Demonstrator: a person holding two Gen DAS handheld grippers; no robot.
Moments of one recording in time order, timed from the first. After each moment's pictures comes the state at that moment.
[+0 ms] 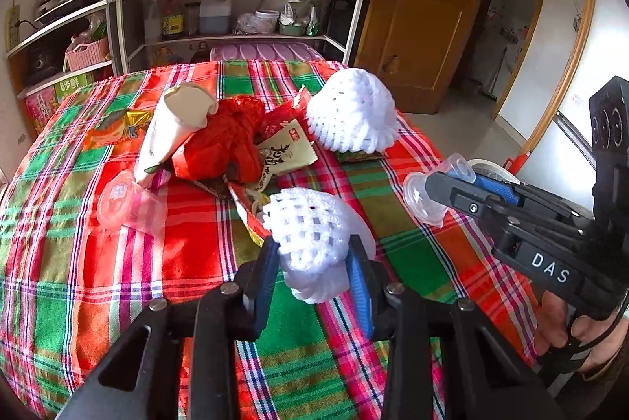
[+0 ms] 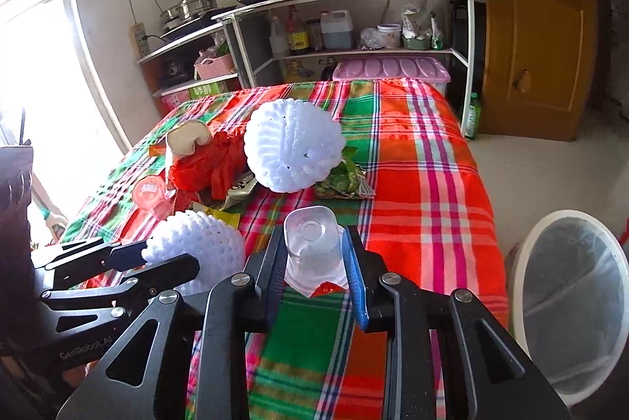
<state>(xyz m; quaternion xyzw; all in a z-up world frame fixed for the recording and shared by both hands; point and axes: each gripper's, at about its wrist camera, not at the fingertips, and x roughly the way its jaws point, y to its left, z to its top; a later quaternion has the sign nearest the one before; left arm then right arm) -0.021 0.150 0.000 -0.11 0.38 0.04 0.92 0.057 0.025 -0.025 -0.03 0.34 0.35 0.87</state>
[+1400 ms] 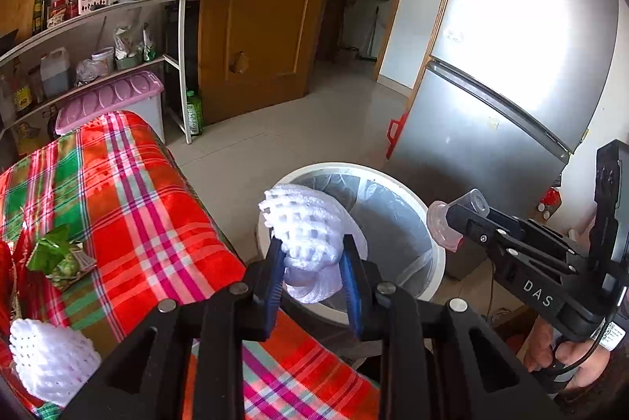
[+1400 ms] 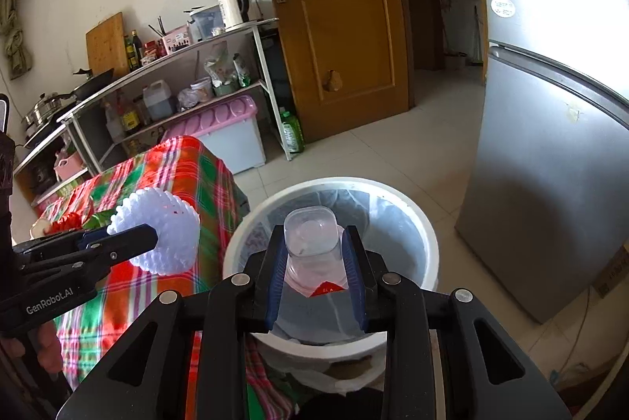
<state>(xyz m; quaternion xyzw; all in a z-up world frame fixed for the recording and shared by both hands) 0.092 -0.034 0.017 -0.03 0.37 -0.18 0.91 0.059 -0.217 -0.016 0.07 0.31 0.07 0.94</state>
